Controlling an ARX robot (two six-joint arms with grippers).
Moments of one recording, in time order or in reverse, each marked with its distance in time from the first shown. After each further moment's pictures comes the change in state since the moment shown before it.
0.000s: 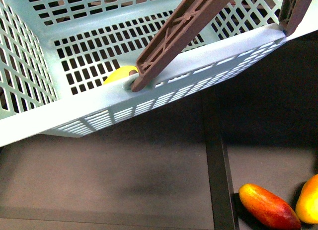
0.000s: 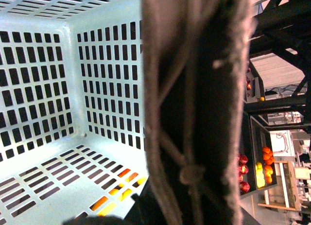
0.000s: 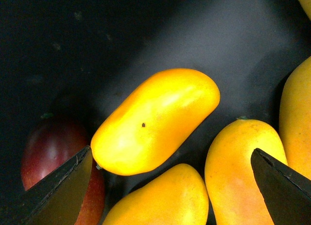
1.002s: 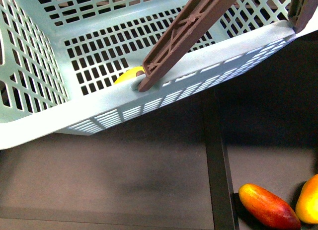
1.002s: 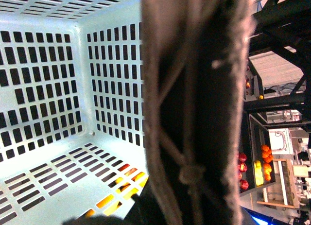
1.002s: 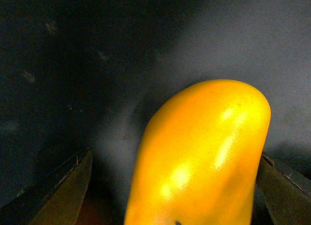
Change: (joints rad) left arm 0.000 0.000 0.000 0.000 0.004 0.000; right arm 0.063 0.275 0.301 -0.092 0.023 0.167
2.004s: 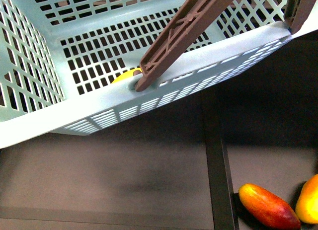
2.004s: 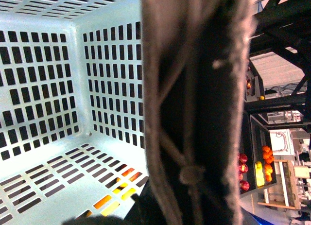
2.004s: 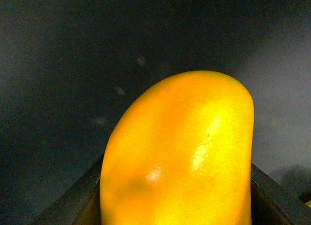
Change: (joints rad) left arm 0.000 0.000 0.000 0.000 -0.002 0.000; right arm -0.060 -0.208 -0.068 0.001 -0.247 -0.100
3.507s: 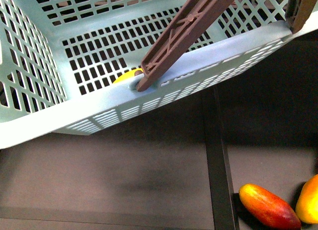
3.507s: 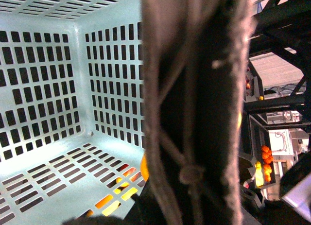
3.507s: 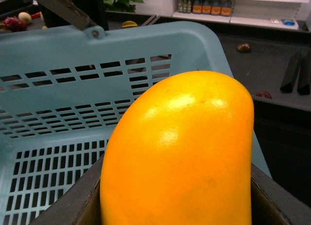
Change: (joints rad) left arm 0.000 0.000 0.000 0.000 -0.001 0.000; right arm 1.046 -0.862 -0.370 0.280 0.278 -0.299
